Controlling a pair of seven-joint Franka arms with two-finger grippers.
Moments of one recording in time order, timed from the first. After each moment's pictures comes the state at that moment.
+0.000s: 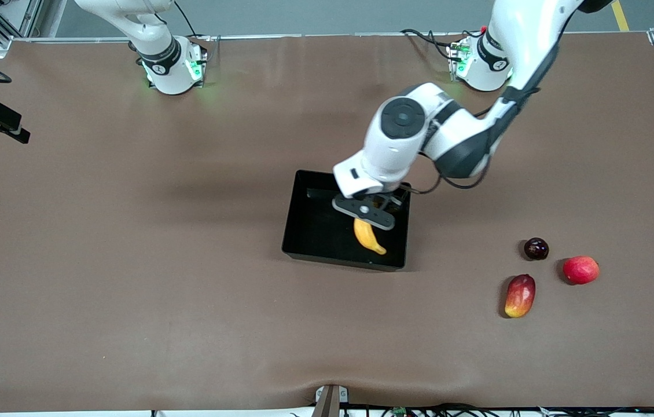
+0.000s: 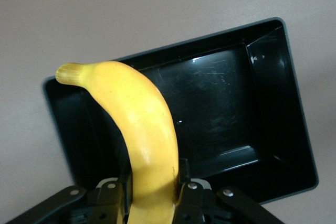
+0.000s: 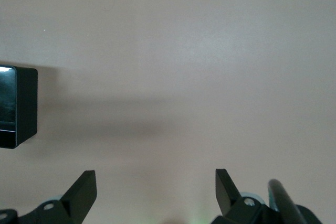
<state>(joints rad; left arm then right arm) -0.18 0.56 -0.63 -1.56 0.34 2.12 -0.49 -0.01 0.01 -0.05 -1.44 0.04 1.42 -0.03</state>
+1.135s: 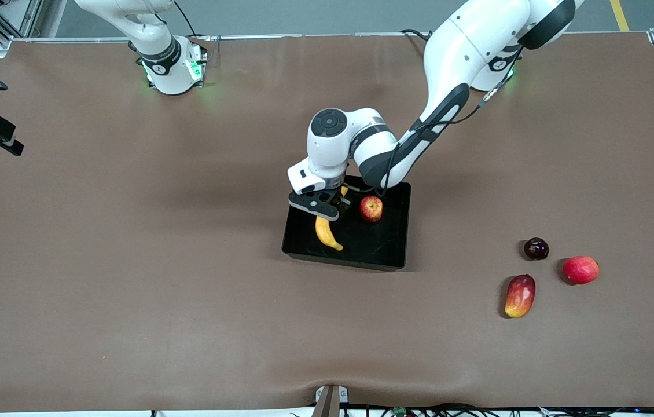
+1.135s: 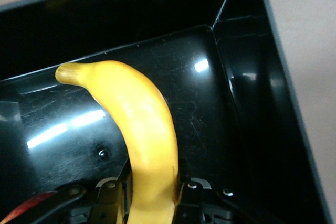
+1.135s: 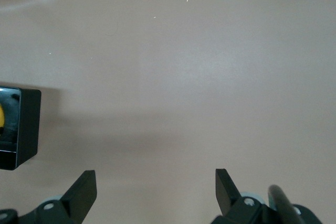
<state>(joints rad) -0.46 0.79 -0.46 -1.54 0.59 2.36 -0.77 0.00 0.01 -0.05 -1.44 0.04 1.51 -0.03</state>
